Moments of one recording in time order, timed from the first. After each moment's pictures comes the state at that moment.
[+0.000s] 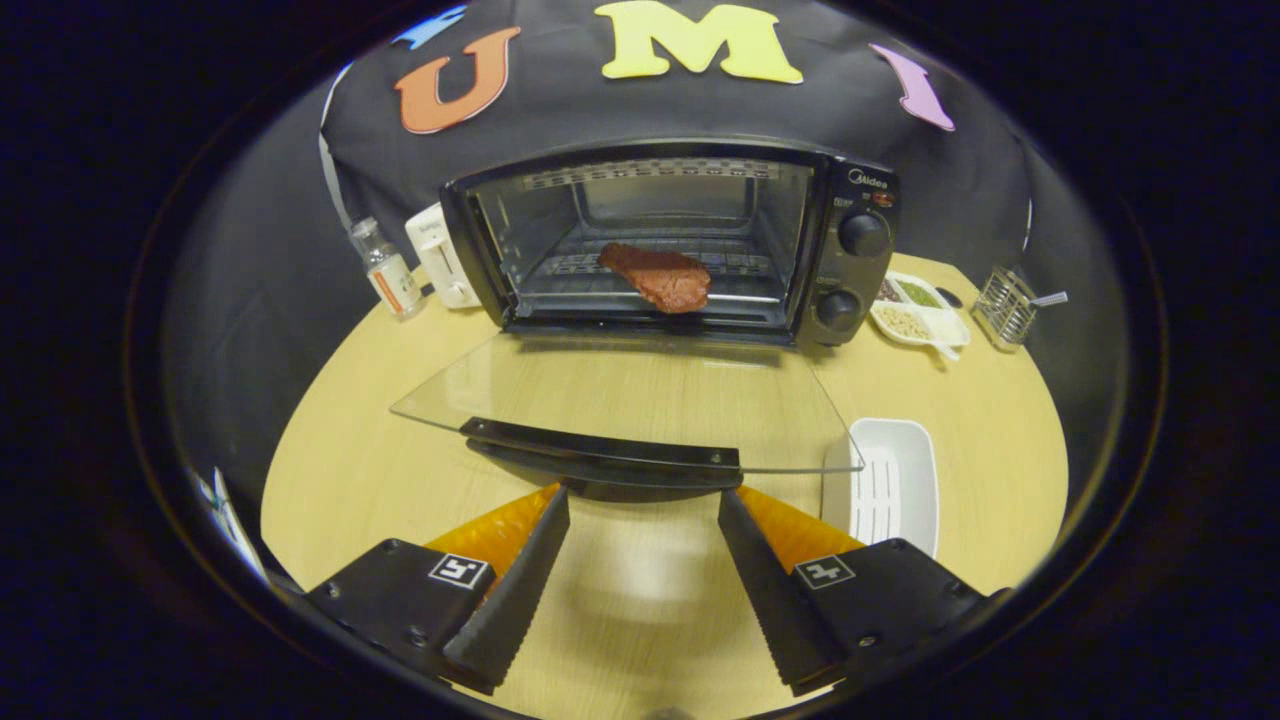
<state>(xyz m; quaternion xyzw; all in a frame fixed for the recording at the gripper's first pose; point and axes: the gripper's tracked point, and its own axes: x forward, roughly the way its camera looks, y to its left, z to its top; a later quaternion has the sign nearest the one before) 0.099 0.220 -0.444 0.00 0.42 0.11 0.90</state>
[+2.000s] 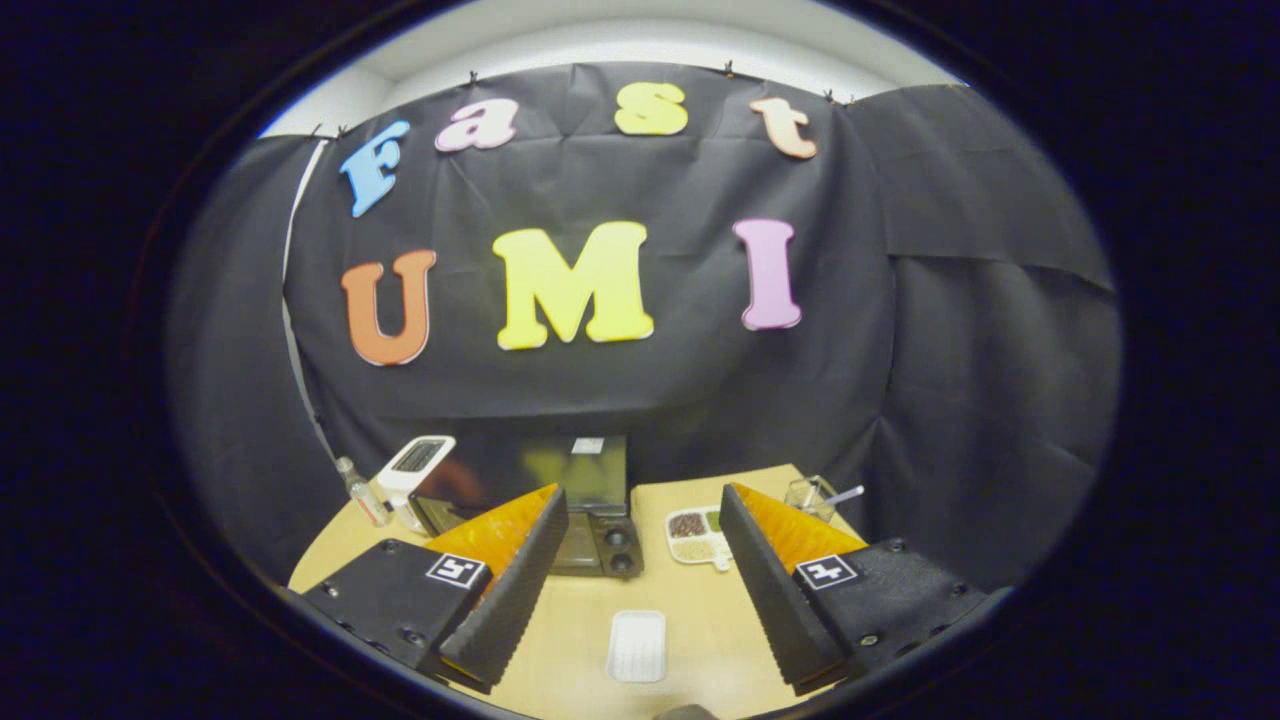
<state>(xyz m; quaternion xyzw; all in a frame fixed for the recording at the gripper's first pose) 0.098 0.038 -0.103 0.03 0.12 0.00 0.99</state>
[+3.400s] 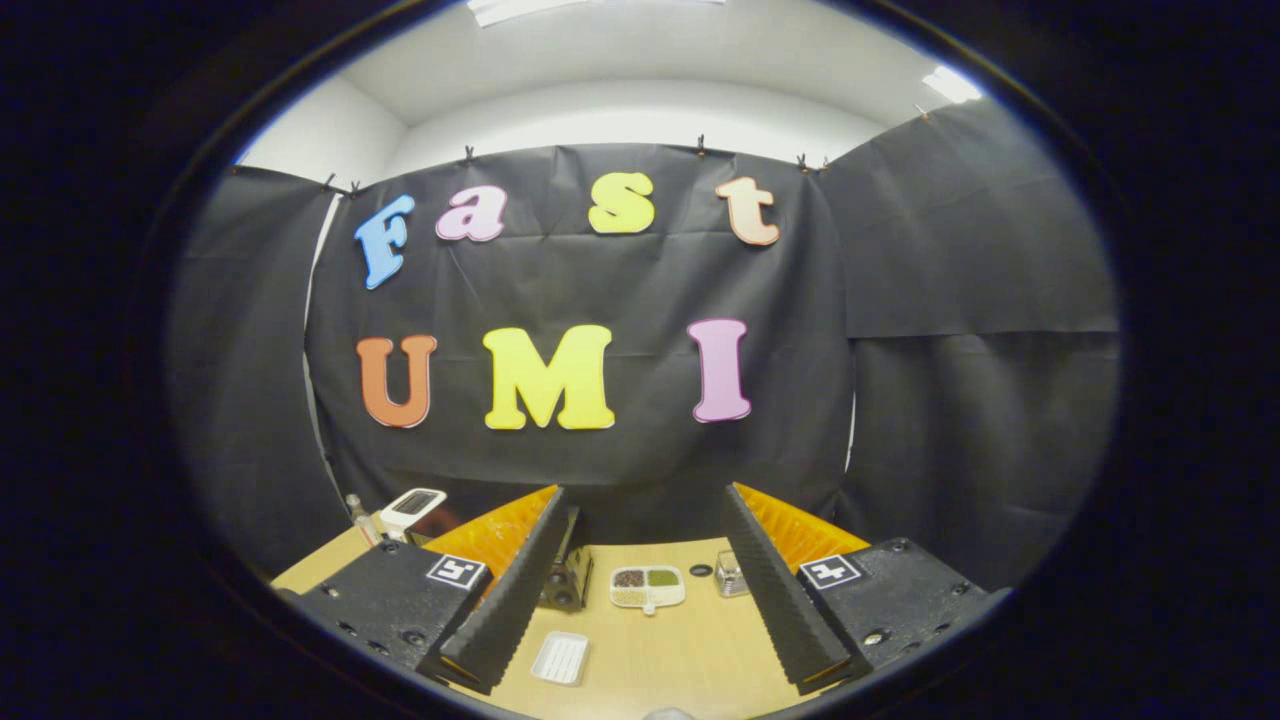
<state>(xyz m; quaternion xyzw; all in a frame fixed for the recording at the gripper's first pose) 0.028 -0.070 -0.015 0.02 0.04 0.01 1.00</state>
